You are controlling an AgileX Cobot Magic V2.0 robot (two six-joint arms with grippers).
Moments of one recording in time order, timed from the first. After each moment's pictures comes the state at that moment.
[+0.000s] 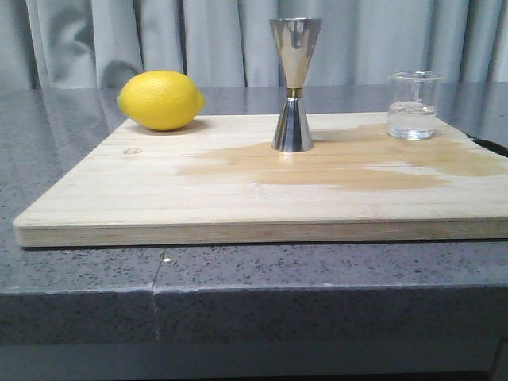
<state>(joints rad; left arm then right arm) -0.09 0.00 -0.07 0.03 0.03 -0.08 -0.02 -0.01 -0.08 0.09 0.11 -0.04</state>
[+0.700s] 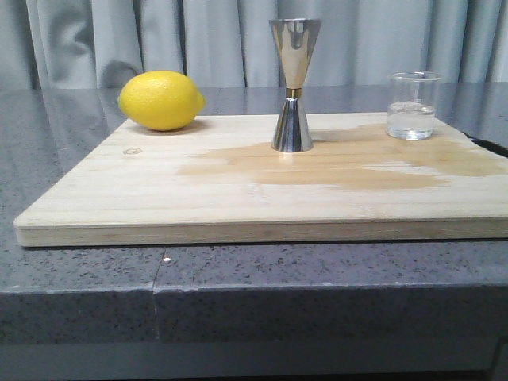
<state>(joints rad) -0.09 0.36 -0.47 0.05 0.23 -0.08 -0.02 0.45 -0.58 0.09 0.43 -0.04</state>
